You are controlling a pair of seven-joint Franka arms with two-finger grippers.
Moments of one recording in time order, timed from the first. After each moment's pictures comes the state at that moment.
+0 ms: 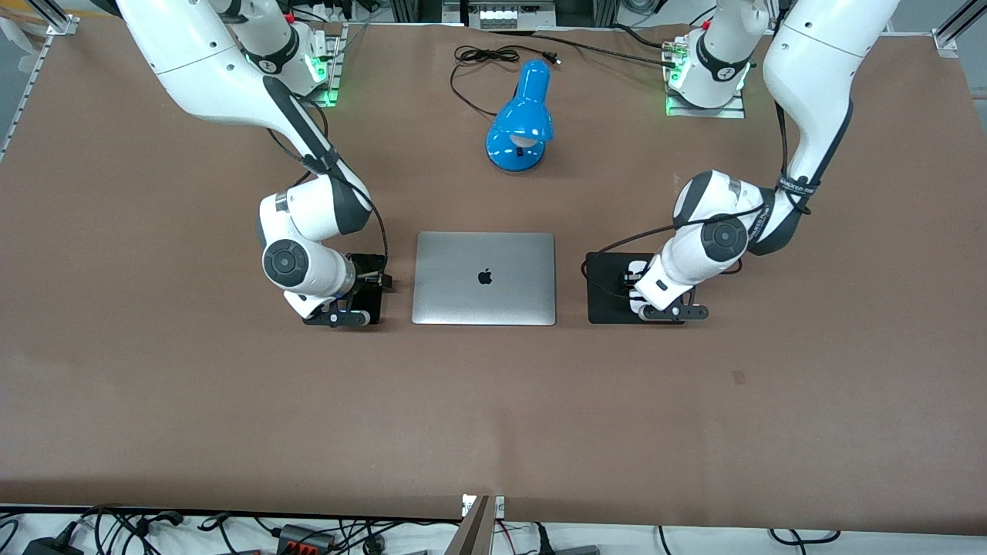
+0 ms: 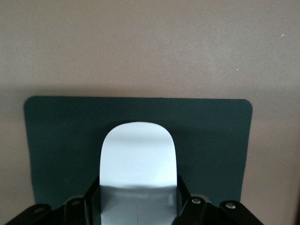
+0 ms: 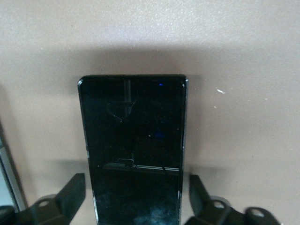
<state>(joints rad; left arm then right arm) -0.02 0.53 -0.31 -2.04 0.07 2.51 -0.41 0.25 0.65 0.14 -1.81 0.05 2.30 0.36</state>
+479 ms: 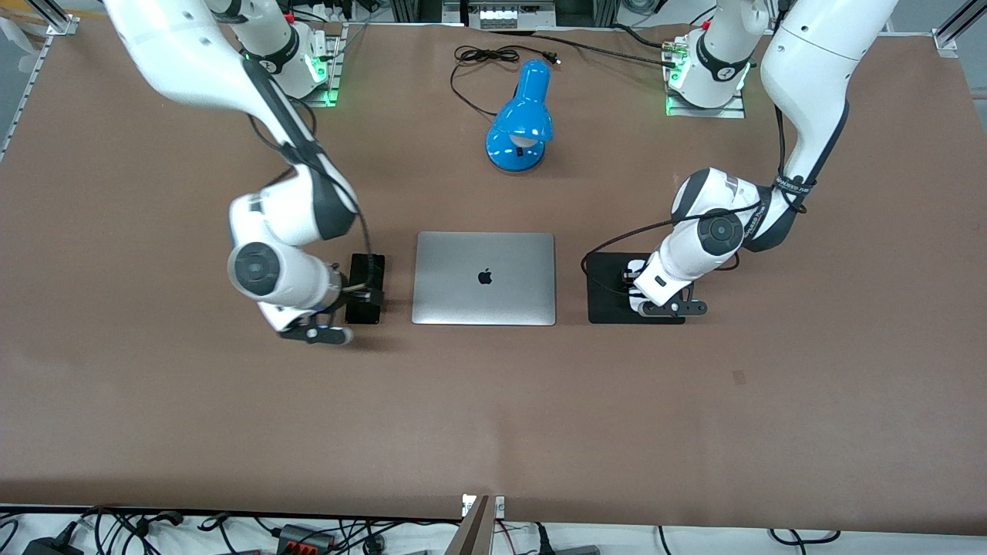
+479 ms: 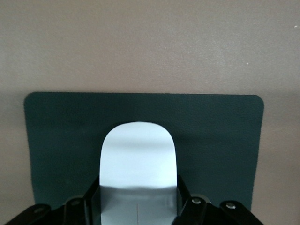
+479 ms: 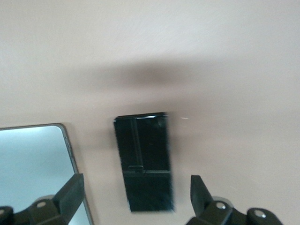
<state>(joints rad) -0.02 0.53 -0.31 -2.05 0.12 2.52 -0.42 0.21 0.58 0.11 -1.57 0.05 2.01 0.43</state>
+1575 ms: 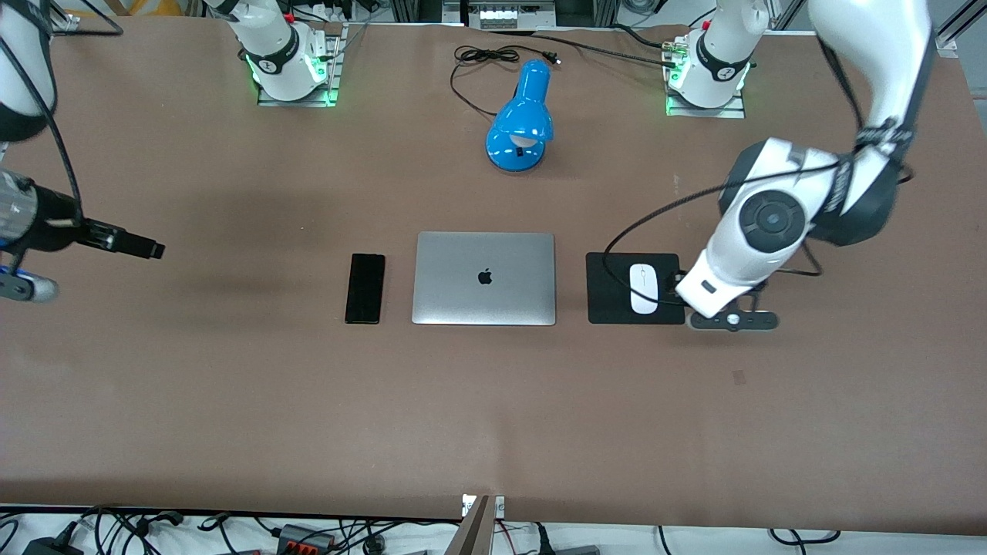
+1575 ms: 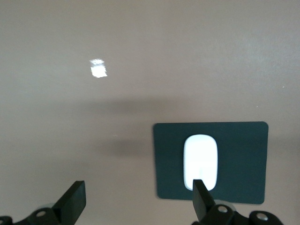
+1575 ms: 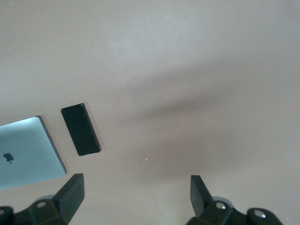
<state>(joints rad) 0.00 0.39 -0.32 -1.64 0.30 1.88 -0.36 -0.11 0.26 0.10 -1.40 0.05 1.54 0.27</state>
